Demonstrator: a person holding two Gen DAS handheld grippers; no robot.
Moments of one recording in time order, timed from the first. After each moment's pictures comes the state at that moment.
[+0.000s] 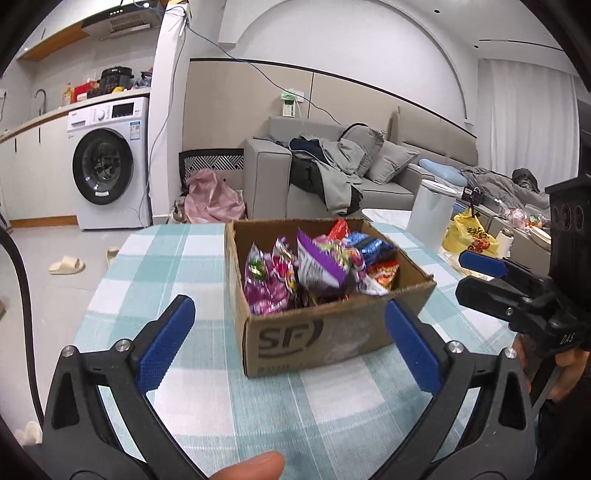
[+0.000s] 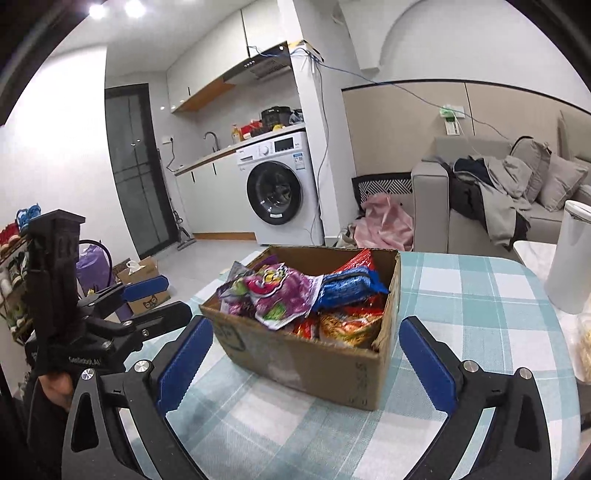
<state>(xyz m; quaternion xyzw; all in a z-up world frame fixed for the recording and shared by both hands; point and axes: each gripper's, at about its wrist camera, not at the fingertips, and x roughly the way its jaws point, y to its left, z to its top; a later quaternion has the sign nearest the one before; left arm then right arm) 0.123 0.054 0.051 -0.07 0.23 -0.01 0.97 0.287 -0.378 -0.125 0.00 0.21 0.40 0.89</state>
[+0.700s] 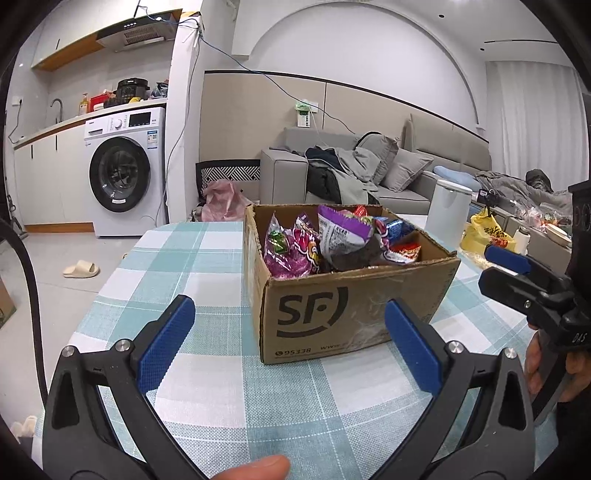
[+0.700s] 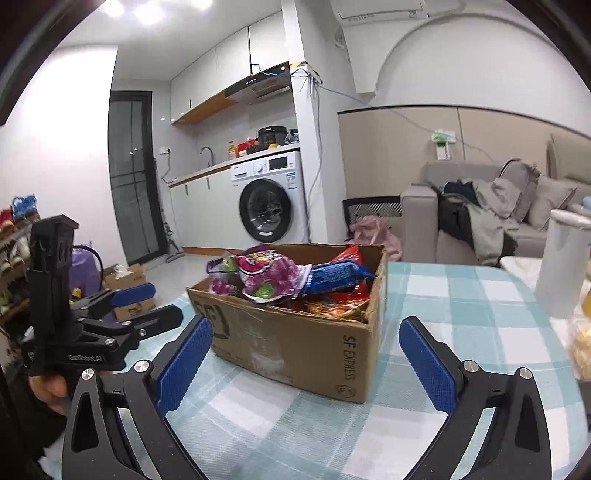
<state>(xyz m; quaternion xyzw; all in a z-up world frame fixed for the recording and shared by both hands) 0.117 0.048 0.012 -0.05 0.20 0.03 0.98 0.272 -0.383 -0.158 -0.01 0.16 0.38 0.91</state>
